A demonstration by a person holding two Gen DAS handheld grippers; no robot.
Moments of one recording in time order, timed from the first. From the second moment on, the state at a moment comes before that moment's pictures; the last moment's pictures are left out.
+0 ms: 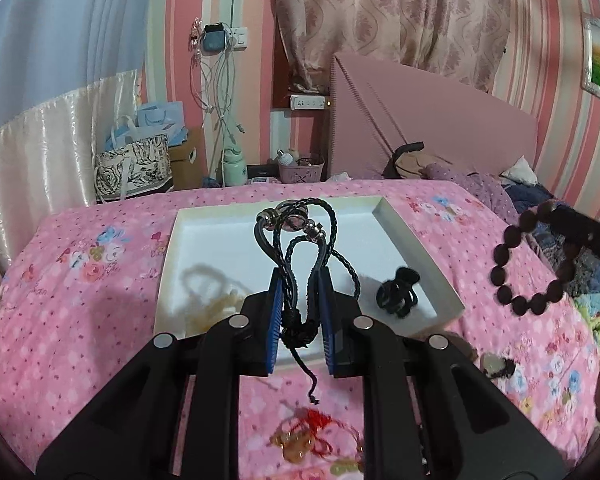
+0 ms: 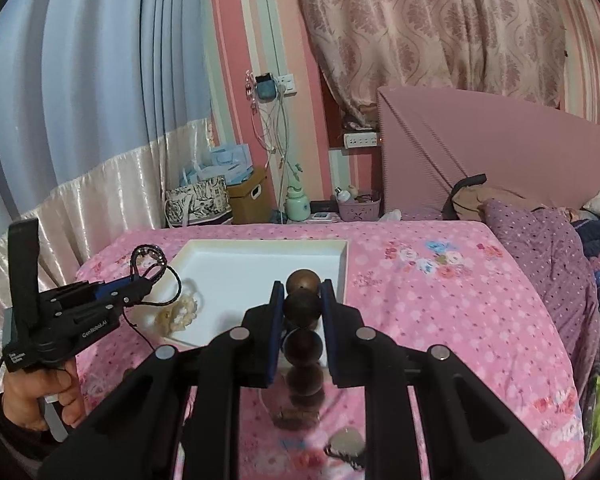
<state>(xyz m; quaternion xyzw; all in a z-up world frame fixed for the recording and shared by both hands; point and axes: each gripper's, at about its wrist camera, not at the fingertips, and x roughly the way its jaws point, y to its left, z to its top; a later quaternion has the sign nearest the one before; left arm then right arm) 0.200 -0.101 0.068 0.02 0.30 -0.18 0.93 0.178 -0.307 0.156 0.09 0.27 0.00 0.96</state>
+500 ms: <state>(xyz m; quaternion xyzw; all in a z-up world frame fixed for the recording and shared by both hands) 0.278 -0.094 0.067 0.01 0.32 -0.16 0.93 0.267 -0.263 0.154 0.05 0.29 -0.01 0.96</state>
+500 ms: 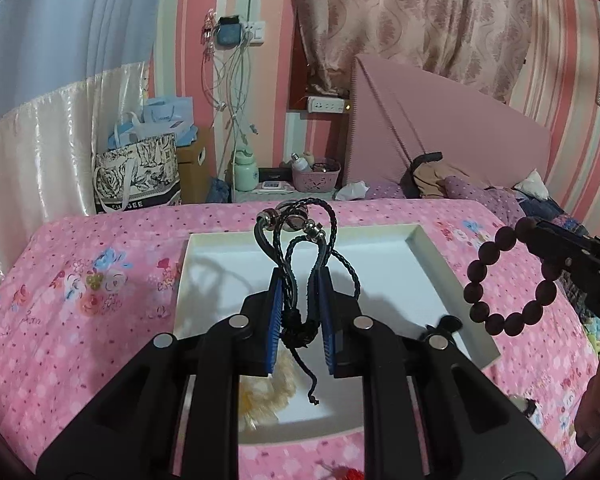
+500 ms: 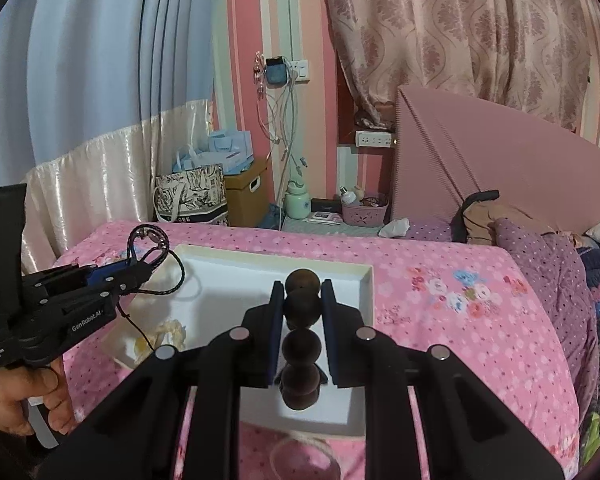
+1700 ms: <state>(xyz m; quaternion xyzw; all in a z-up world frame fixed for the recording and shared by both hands) 0.391 -0.128 -0.033 0.08 0.49 -0.08 0.87 0.376 -0.285 0.060 0.03 0.45 -0.06 0.89</state>
